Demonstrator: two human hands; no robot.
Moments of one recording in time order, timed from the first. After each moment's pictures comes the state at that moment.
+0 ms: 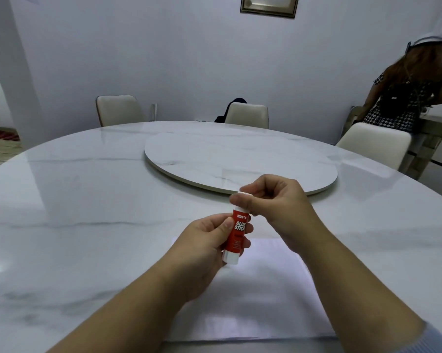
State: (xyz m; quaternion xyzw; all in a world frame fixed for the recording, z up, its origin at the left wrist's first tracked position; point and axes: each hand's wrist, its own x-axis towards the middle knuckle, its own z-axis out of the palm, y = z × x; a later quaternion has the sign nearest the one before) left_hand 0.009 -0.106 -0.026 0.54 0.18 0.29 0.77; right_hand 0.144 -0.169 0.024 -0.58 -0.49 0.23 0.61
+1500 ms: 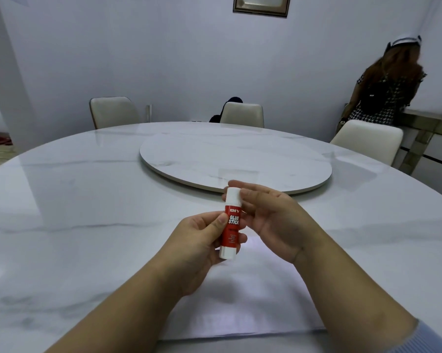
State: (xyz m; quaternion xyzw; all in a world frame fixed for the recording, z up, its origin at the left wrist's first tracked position) left_hand 0.005 -0.106 -0.020 0.54 0.18 0.30 0.77; right_hand 0.142 -0.172 0.009 -0.43 -0.37 0.47 0.68
